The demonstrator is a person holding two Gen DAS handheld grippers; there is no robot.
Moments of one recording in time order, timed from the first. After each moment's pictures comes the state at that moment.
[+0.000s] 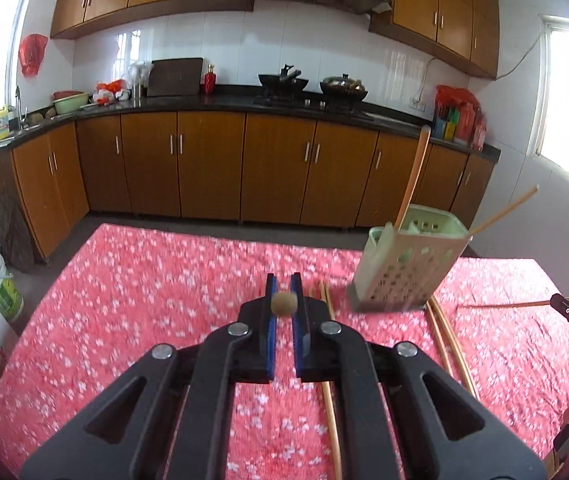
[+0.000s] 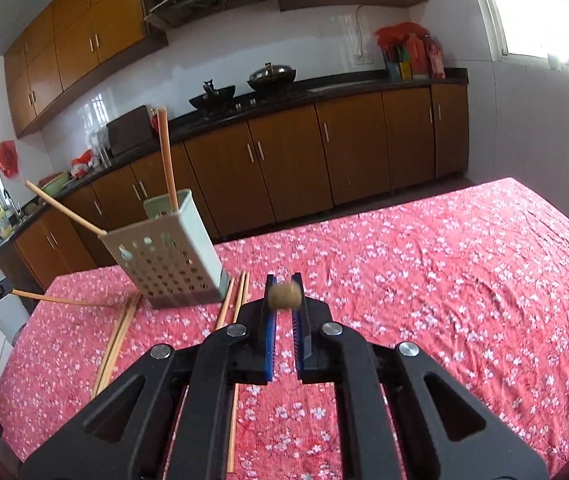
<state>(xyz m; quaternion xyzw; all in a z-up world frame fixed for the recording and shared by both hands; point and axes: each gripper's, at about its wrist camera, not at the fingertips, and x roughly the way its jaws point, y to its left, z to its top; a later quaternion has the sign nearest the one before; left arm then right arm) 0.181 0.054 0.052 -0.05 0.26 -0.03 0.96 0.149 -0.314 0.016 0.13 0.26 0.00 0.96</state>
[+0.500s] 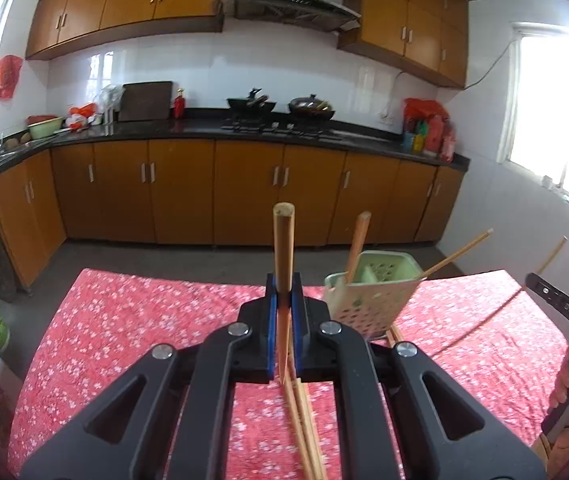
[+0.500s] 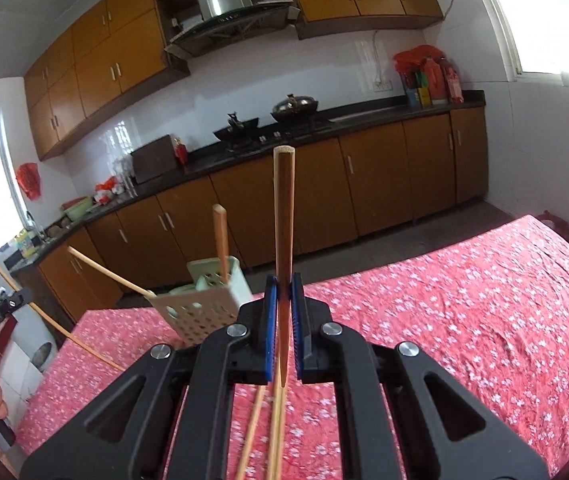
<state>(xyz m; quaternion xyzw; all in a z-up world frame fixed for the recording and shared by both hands) 0.181 0.041 0.115 -0.04 0.23 -0.09 0.97 0.153 -0.305 0.076 0.15 0.21 0.05 0.97</state>
